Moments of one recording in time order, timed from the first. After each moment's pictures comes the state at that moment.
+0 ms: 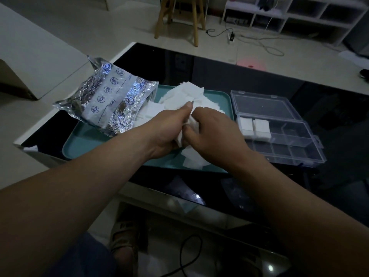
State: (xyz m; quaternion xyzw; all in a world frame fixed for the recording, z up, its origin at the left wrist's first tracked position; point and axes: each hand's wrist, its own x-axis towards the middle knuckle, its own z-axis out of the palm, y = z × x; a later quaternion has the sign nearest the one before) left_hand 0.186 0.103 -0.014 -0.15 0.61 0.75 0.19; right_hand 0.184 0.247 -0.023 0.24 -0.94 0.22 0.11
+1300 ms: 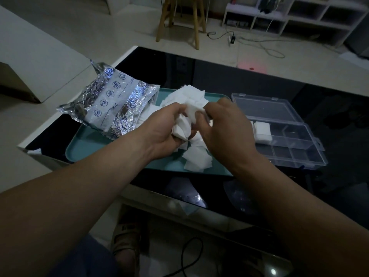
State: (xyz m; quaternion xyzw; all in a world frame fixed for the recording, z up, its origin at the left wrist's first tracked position) left_hand 0.179 0.101 -0.012 -0.20 0.45 0.86 0.15; right_hand 0.181 0.253 -0.013 0.17 -0.94 0.22 0.21
